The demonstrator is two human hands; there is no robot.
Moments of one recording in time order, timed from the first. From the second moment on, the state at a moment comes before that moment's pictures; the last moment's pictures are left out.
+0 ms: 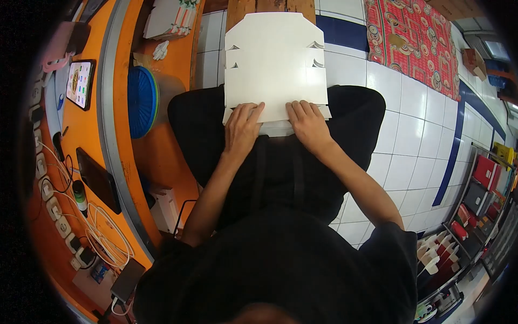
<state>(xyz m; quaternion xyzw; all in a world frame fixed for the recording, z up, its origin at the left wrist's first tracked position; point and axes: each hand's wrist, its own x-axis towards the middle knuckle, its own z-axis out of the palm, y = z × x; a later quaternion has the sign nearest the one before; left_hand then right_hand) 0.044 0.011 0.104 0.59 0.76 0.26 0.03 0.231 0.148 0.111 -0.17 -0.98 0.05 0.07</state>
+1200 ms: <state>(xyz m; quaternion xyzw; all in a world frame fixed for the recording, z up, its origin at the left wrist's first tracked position) -0.021 0.035 0.142 0.65 0.72 0.23 0.12 0.211 0.154 0.137 -0.22 -0.96 0.15 0.13</state>
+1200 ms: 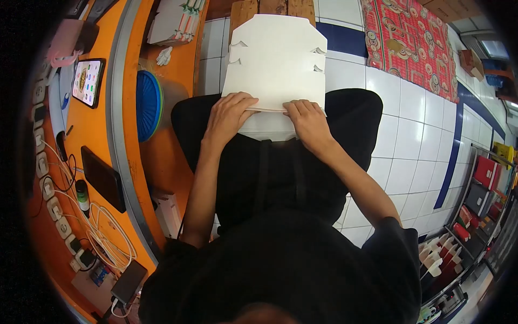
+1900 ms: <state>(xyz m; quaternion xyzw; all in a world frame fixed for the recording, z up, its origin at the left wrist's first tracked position) -0.057 0.098 0.131 0.64 0.71 0.06 0.29 0.189 0.217 0.123 -0.24 -0.94 0.24 -0.11</state>
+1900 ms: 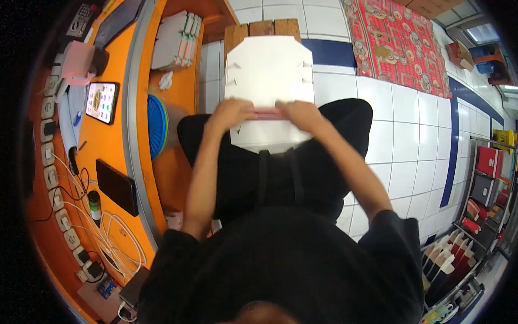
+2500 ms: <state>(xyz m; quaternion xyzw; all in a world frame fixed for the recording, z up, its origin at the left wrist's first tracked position) -0.011 -0.030 0.109 0.06 0.77 0.34 0.54 0.285 0.161 0.075 -0.58 -0.32 0.75 0.08</state>
